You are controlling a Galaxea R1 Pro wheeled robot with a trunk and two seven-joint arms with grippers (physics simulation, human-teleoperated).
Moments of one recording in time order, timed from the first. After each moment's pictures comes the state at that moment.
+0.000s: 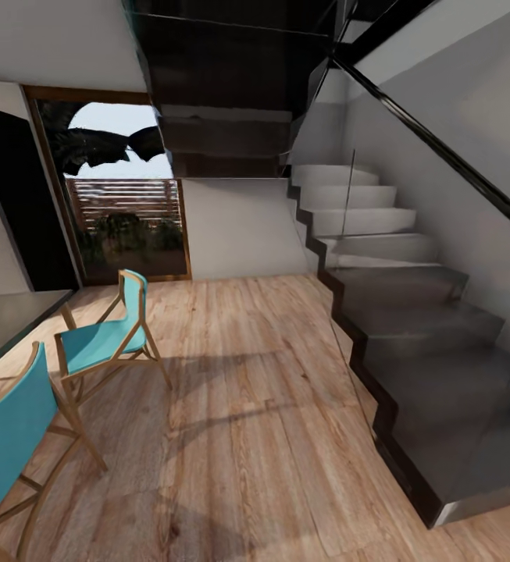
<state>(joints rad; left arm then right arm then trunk) 0.04 -0.03 0.01 -0.60 0.00 -0.11 0.00 -0.11 -0.04 0.00 -0.38 0.04 -0.22 -0.01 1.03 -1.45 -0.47</state>
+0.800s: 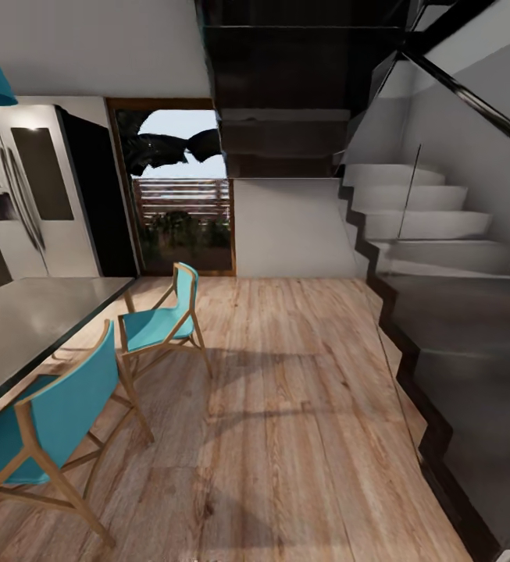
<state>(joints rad) 0.04 -0.02 0.01 -0.60 0.00 -0.11 0.00 -0.11 -0.04 0.01 -0.38 0.05 -0.22 0.00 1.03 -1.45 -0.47</state>
